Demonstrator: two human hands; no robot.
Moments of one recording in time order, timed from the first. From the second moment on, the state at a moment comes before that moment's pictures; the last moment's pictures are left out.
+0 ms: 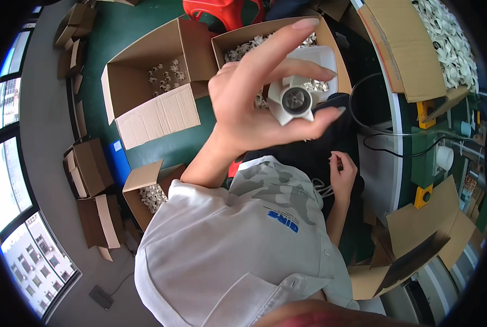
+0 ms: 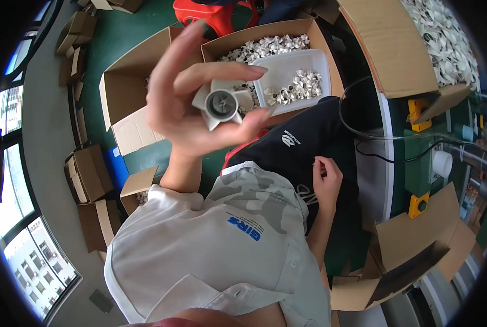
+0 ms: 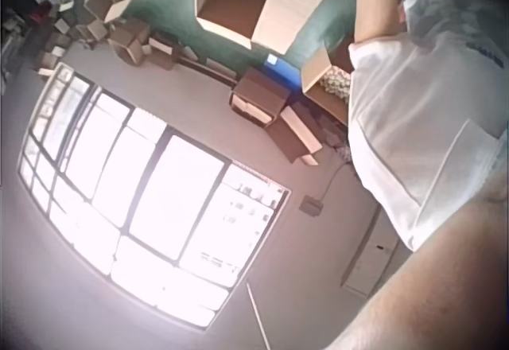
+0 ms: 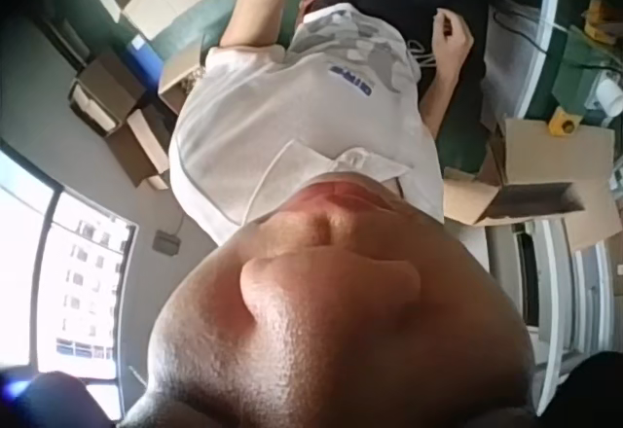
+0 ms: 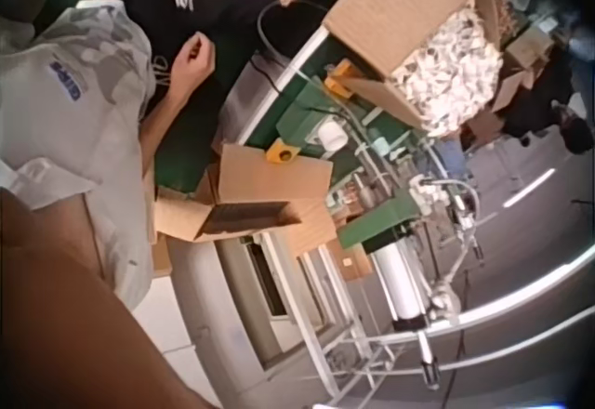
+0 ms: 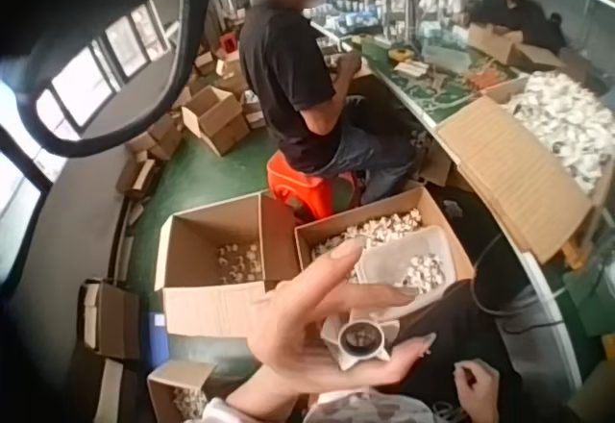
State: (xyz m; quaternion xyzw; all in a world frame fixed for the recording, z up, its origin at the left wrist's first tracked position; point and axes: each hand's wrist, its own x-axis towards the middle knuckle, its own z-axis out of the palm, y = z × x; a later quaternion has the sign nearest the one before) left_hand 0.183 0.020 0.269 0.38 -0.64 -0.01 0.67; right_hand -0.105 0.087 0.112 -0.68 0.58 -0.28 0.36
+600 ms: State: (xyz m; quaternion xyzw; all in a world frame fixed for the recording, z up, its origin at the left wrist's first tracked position) left_hand 0.137 -0.130 -0.033 0.72 -0.45 -0.38 0.37; right_hand -0.153 0.188 0.273 -0.72 0.57 -0.29 0.27
